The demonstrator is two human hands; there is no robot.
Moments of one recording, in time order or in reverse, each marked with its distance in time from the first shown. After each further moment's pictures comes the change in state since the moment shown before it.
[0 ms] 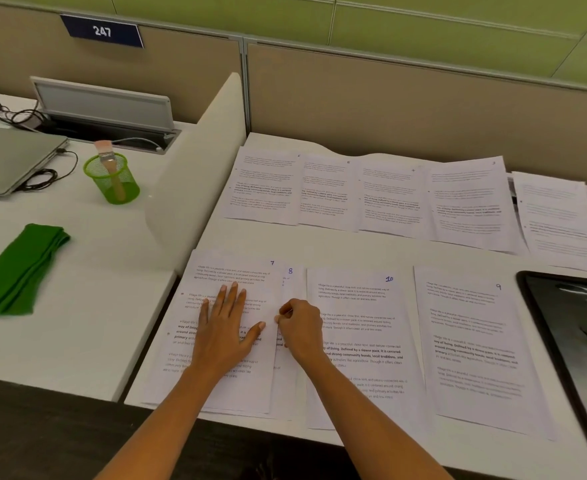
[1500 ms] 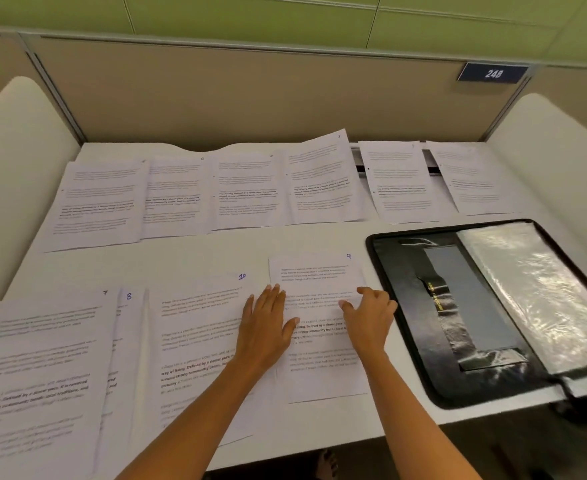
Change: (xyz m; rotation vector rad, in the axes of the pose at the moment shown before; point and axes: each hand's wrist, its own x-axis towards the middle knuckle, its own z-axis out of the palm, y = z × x) left_hand 0.036 0.339 0.056 -0.007 -0.152 0.353; right_hand 0.008 0.240 -0.279 -0.222 0.535 0.349
